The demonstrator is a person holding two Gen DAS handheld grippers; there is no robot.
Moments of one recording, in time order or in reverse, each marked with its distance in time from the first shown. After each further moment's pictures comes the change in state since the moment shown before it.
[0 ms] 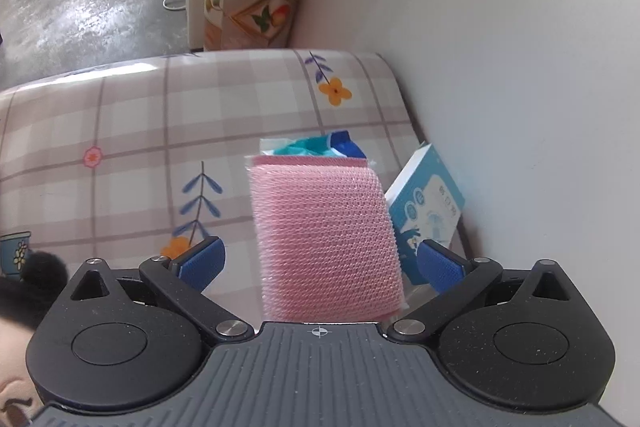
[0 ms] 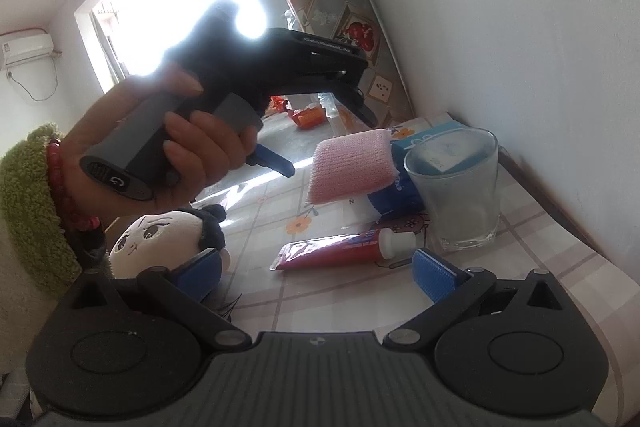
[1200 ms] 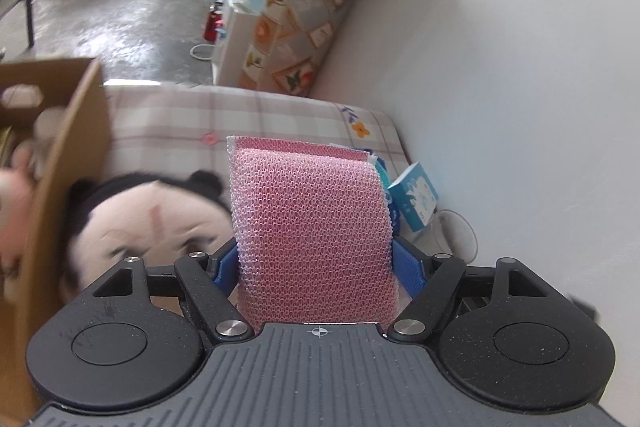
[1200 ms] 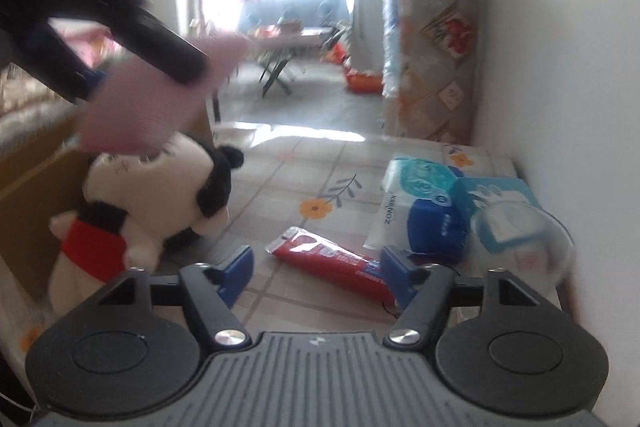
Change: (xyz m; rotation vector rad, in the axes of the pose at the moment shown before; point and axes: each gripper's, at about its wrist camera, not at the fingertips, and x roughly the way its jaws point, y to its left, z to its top) left arm -0.149 0.087 -0.107 -0.079 -0.240 -0.094; right arm 0.066 0.037 0.027 -0.469 0.179 0.037
